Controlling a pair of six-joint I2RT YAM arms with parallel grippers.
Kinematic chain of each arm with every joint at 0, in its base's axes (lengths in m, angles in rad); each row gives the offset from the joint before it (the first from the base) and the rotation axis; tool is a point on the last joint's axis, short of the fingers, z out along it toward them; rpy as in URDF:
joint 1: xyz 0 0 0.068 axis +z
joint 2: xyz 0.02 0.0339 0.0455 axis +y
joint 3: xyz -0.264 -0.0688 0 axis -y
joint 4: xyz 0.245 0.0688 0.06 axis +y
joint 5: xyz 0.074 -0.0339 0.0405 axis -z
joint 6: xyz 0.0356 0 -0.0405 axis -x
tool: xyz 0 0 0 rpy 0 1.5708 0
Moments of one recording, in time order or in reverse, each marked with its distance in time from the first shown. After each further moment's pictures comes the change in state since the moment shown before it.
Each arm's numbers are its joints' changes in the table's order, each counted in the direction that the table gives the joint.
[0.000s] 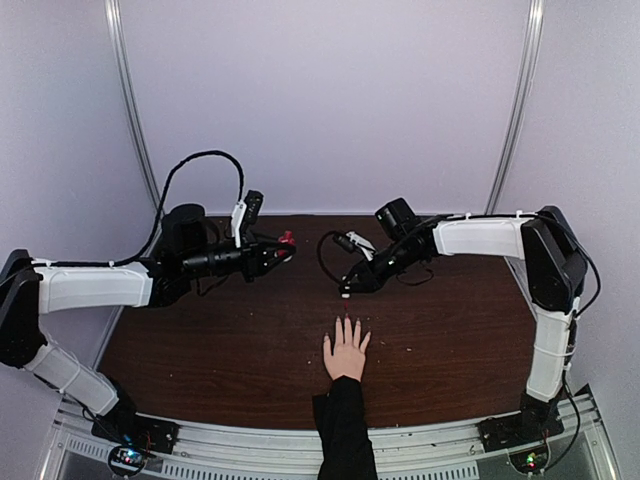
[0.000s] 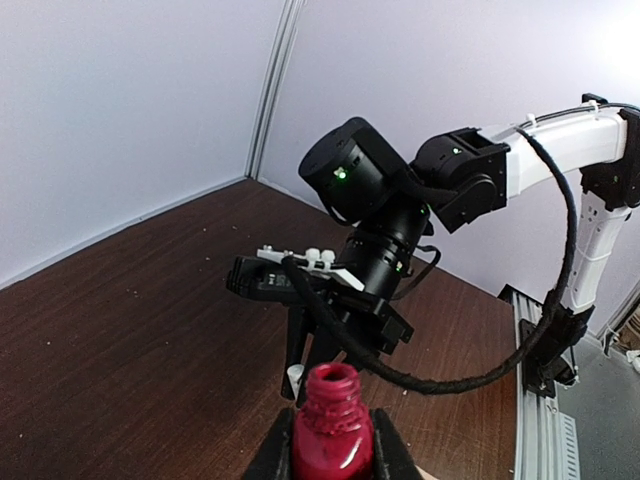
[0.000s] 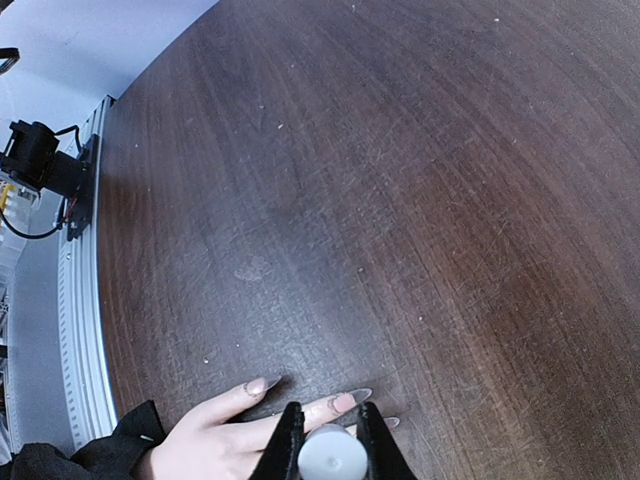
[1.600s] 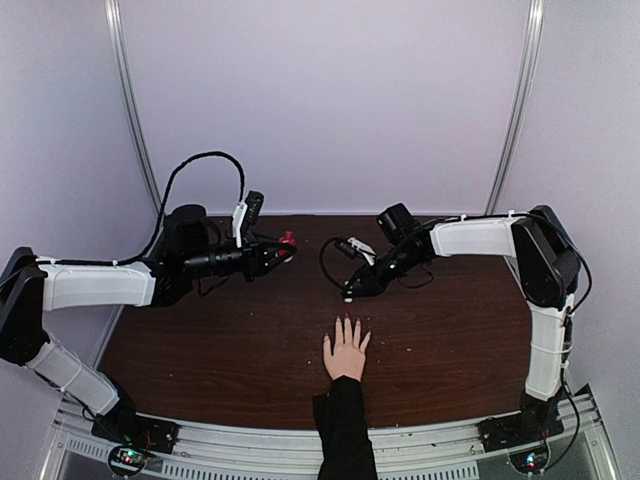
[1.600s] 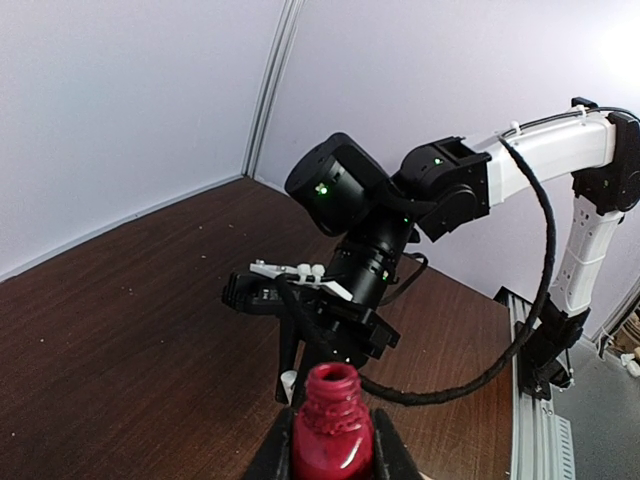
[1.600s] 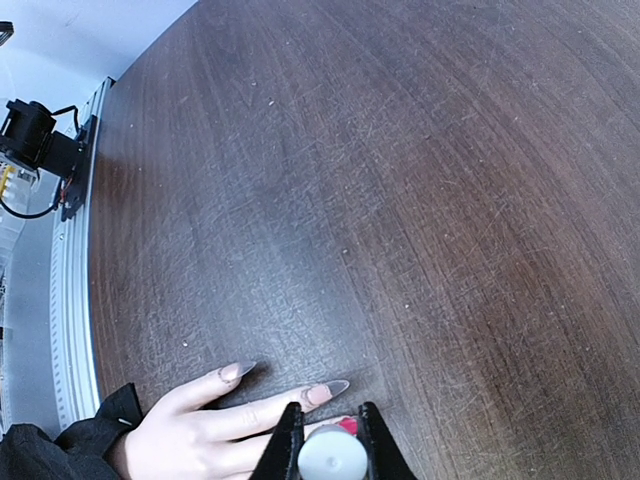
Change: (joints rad) left arm 0.010 0.027 0.000 -0.024 0.019 0.025; right arm -0.025 0.056 0.011 0.019 -0.037 0.077
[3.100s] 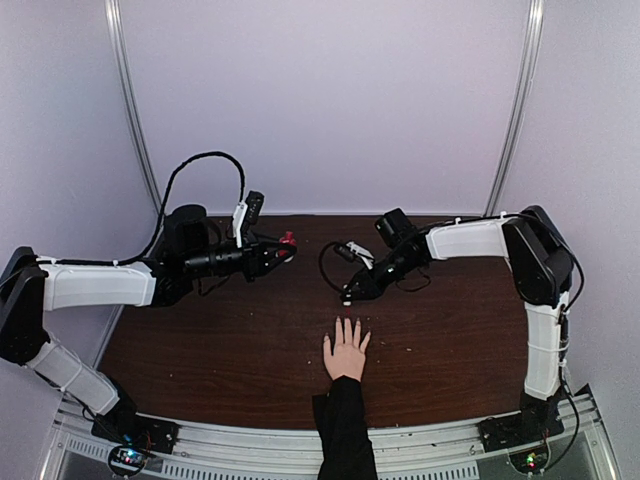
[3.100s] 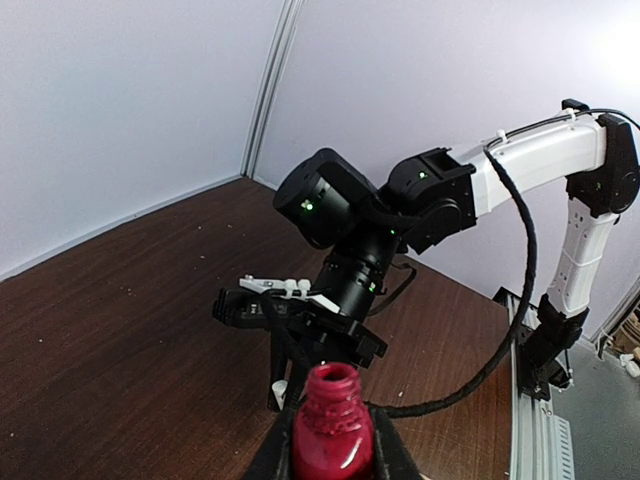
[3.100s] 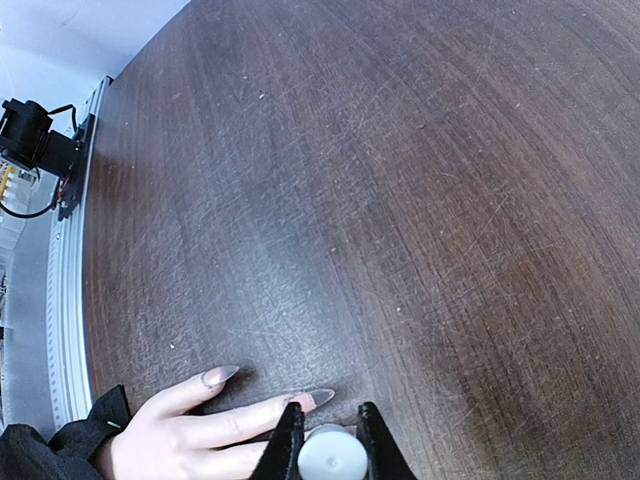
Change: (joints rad) left arm 0.000 0.003 0.000 -0.005 0.003 0.003; right arm -0.005 0.043 0.000 -0.032 -0.020 0.000
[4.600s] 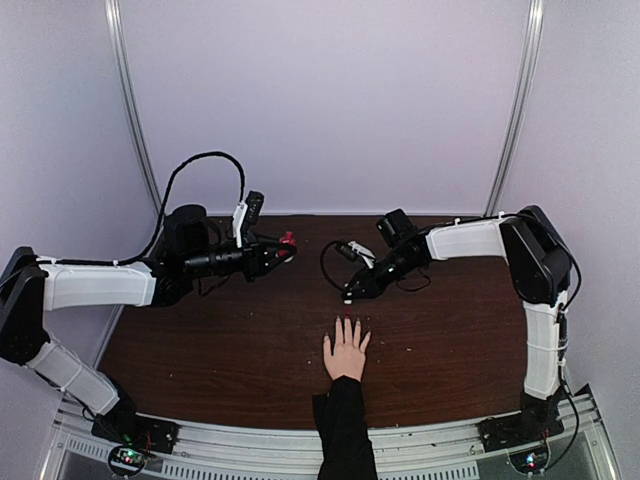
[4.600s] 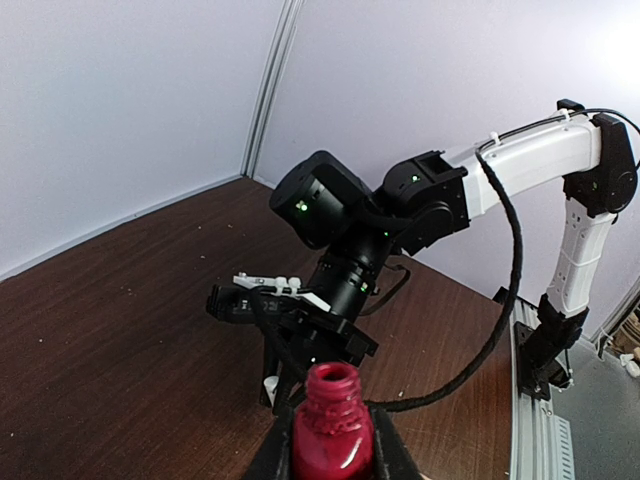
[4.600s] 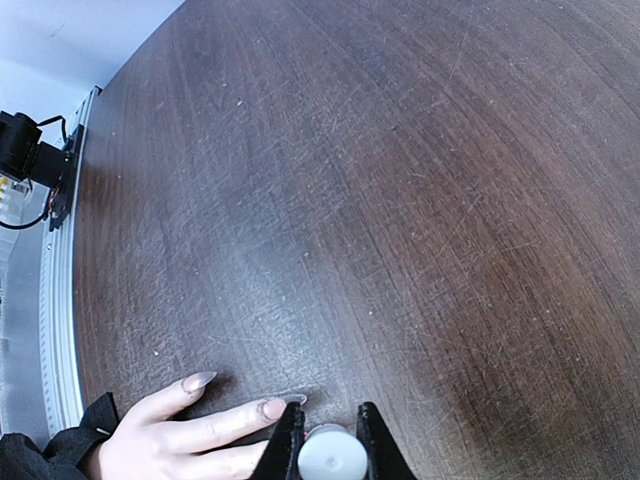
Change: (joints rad) left arm 0.000 0.000 0.000 0.000 0.000 0.000; right arm -0.013 0.019 0.000 -0.032 0.008 -0.019
